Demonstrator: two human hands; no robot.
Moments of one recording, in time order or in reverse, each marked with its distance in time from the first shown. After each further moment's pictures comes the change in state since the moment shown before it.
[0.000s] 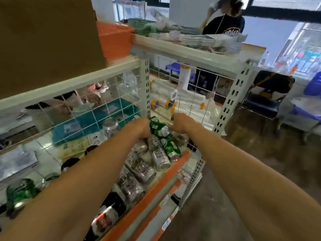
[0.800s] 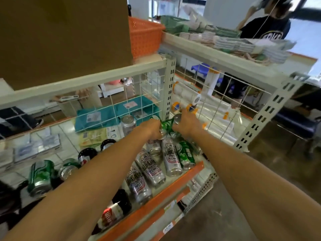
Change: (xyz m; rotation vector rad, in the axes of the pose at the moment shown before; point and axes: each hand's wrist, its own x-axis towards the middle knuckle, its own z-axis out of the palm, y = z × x) left_hand 0.008 -0.020 0.003 -0.091 -0.006 -0.067; right_hand 0.039 -0.028 0.011 0.207 0.133 -0.128
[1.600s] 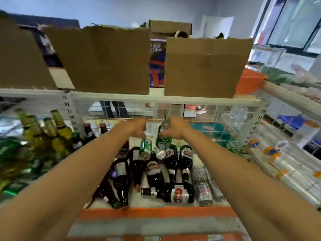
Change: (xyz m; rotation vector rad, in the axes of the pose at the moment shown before) left_hand -0.340 -0.197 -0.057 -0.103 0.117 -0.572; right_hand -0.149 -0.309 0.027 -0.136 -0.309 -0.697
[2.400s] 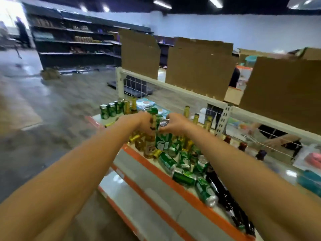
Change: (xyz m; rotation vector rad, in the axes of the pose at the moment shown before) left_hand -0.371 -0.373 0.027 -0.217 0.197 -0.666; right_hand -0.067 -0.509 0.132 0.012 -0.240 -0.726
